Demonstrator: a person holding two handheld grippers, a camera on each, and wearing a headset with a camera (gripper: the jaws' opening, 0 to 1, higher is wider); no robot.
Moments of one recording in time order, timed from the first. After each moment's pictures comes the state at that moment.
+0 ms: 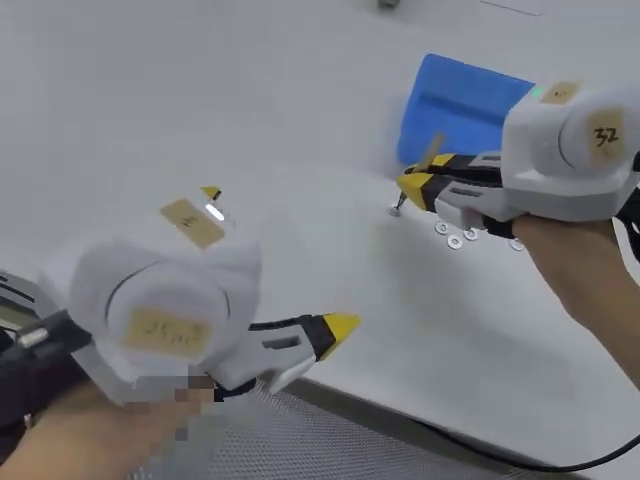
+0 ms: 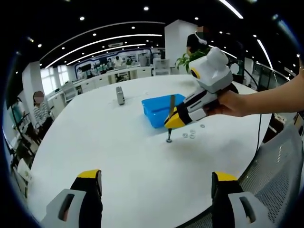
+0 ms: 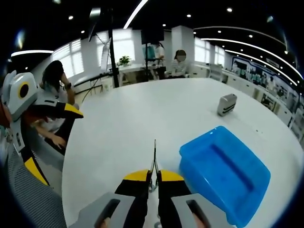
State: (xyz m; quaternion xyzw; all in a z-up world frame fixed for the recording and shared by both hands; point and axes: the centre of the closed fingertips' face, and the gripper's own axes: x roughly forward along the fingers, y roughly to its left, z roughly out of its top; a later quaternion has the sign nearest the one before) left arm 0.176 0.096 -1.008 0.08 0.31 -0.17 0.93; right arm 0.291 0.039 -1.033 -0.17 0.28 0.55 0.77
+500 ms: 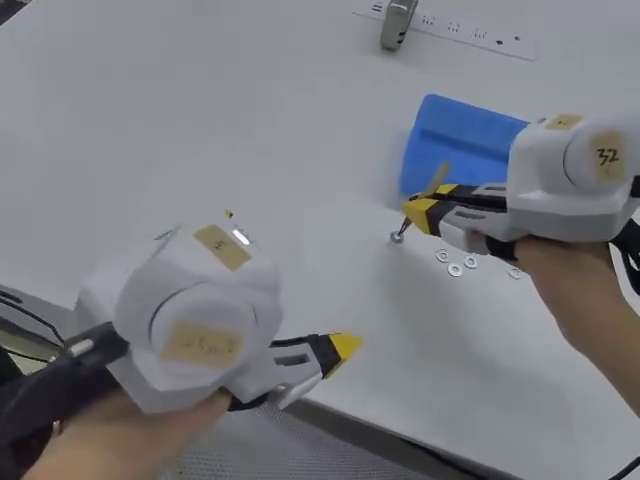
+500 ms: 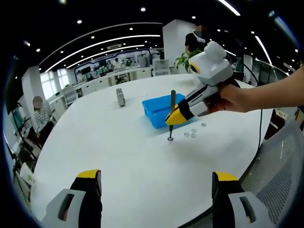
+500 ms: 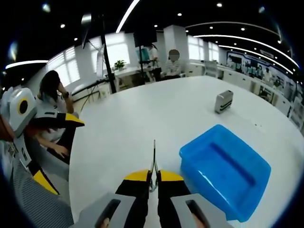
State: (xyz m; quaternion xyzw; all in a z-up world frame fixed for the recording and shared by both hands) left arm 0.175 0.098 -1.007 0.09 0.31 -0.16 0.93; right arm 0.286 0.038 -1.016 -0.13 0.29 0.54 0.78
